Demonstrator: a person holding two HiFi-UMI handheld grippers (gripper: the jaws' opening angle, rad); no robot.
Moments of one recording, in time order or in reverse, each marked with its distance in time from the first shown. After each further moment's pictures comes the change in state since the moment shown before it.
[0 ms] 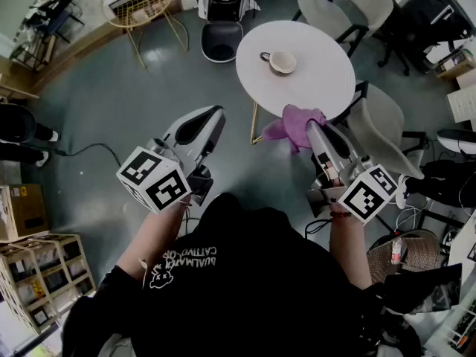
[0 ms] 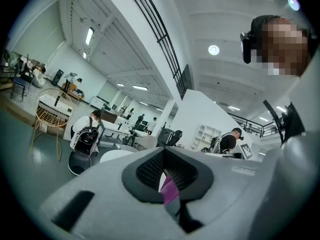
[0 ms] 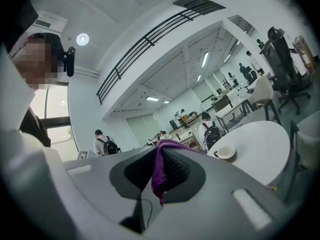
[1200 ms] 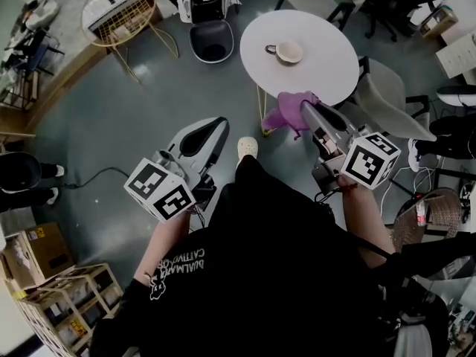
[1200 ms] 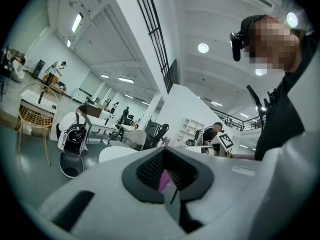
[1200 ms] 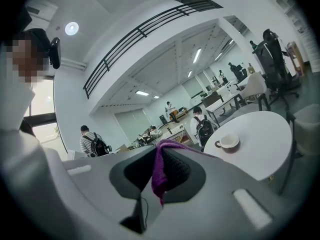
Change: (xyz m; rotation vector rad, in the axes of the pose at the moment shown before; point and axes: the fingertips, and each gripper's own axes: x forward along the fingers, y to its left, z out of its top) left arm -0.068 0.050 0.007 0.056 0.081 -0.187; right arm 0.078 0.026 -0.050 0.011 0.050 -0.122
